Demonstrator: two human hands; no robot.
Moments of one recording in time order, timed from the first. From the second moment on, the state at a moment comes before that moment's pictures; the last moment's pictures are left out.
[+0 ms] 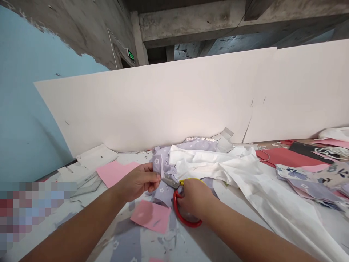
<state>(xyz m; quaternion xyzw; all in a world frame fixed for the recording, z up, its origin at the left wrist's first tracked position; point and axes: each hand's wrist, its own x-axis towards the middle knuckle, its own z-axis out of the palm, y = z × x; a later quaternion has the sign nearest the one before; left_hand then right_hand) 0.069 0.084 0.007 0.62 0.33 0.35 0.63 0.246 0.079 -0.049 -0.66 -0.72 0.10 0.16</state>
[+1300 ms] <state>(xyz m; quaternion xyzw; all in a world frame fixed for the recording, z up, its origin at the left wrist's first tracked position) 0.073 0.031 -0.073 0.49 0.40 0.40 0.66 0.229 0.010 -0.079 -0.38 -0.54 0.60 0.45</state>
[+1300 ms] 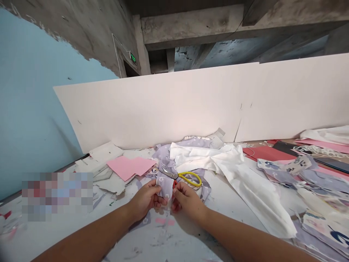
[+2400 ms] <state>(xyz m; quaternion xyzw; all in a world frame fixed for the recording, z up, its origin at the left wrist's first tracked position) 0.073 0.016 -0.065 0.58 0.36 0.50 0.53 0.240 0.016 -0.070 -0.29 -0.35 0.72 0.52</state>
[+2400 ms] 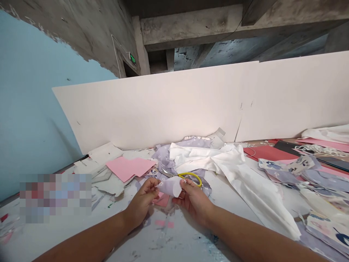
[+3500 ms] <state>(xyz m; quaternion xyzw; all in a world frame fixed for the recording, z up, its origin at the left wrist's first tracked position) 0.068 0.026 -0.055 0.63 0.48 0.46 0.40 0.252 0.017 -0.063 -0.37 -0.45 0.61 0.54</state>
